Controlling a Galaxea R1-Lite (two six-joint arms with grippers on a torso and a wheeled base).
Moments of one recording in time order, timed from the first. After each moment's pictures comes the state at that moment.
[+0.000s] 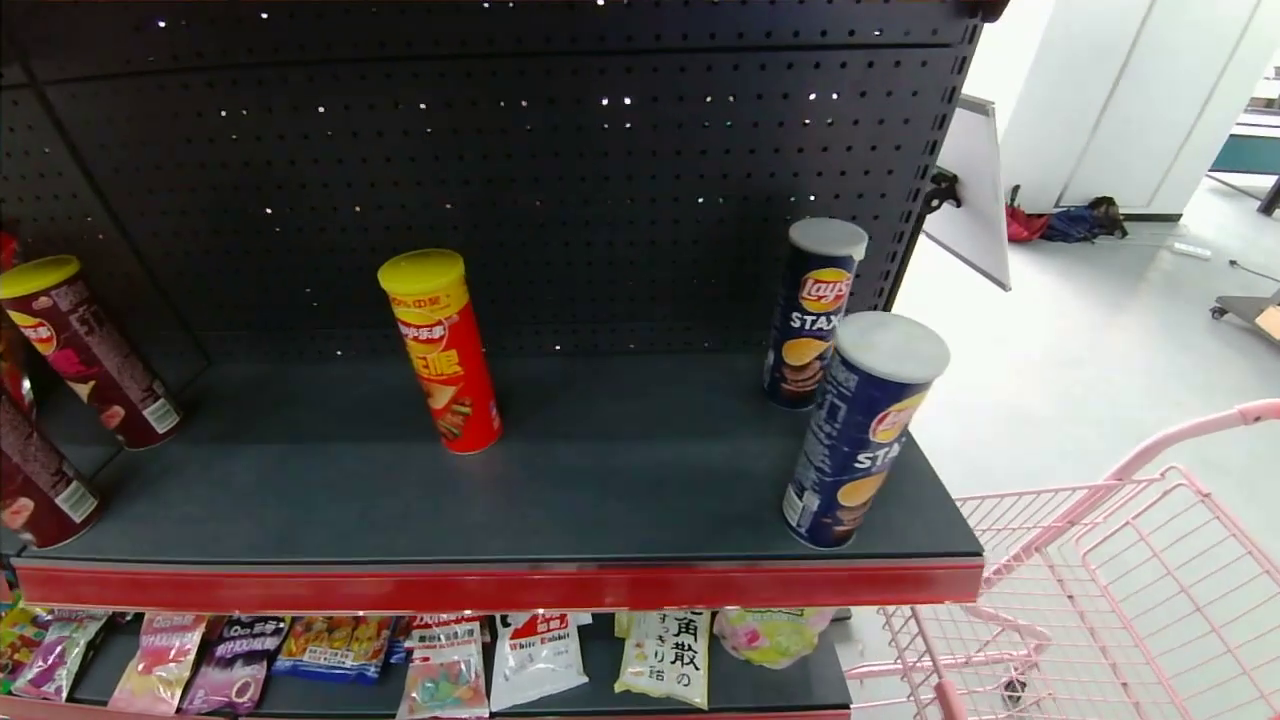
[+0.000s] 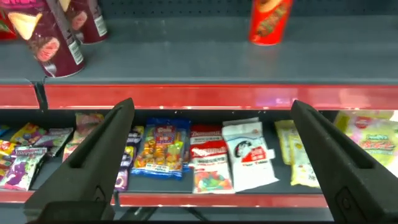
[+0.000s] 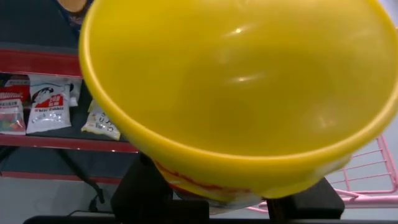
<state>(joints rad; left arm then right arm) 0.01 0.00 0.00 0.00 0.02 0.00 0.06 0.36 -0.41 0.31 -0.05 -0.09</state>
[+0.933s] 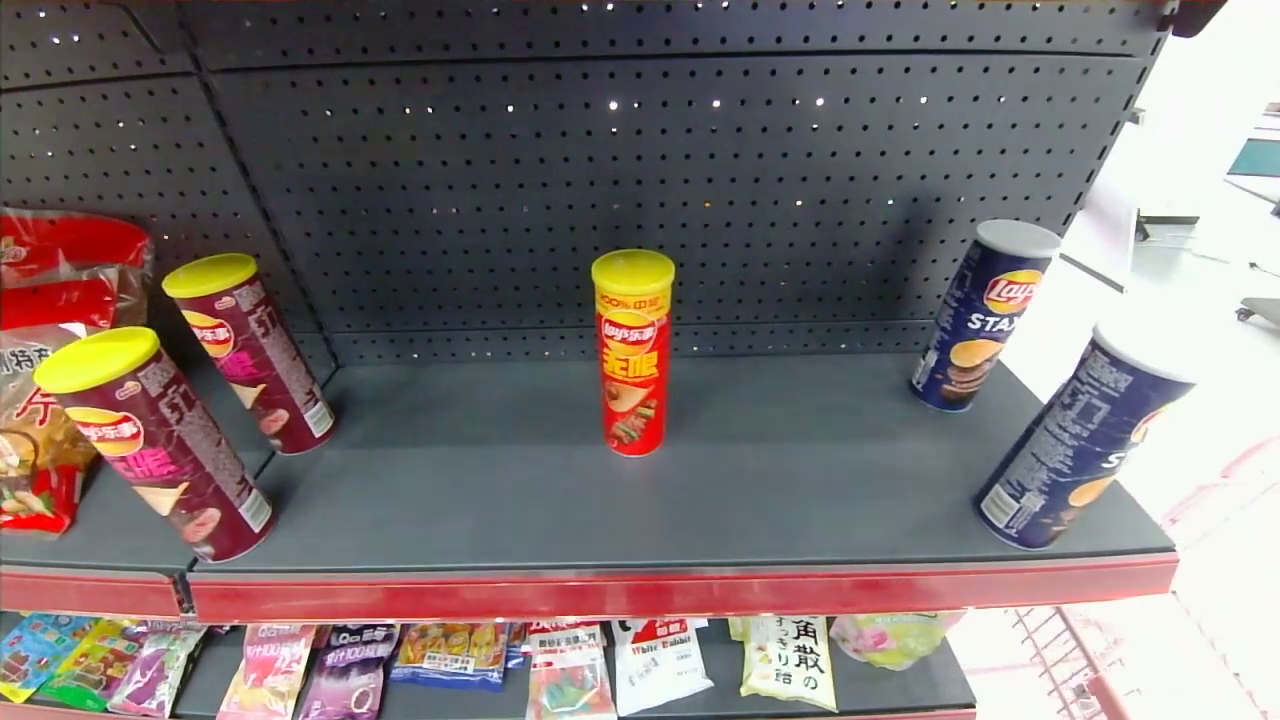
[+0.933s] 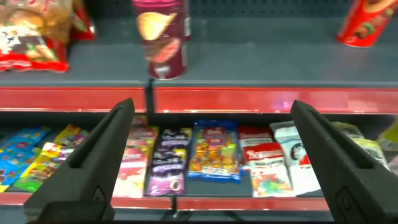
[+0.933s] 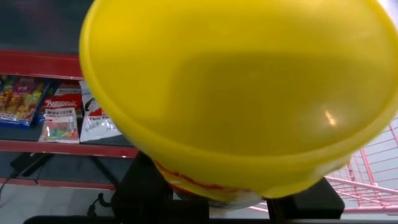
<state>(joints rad) 0.01 0.00 0.00 0.00 0.02 0.00 0.06 0.27 -0.36 0.31 -0.05 -0.09</state>
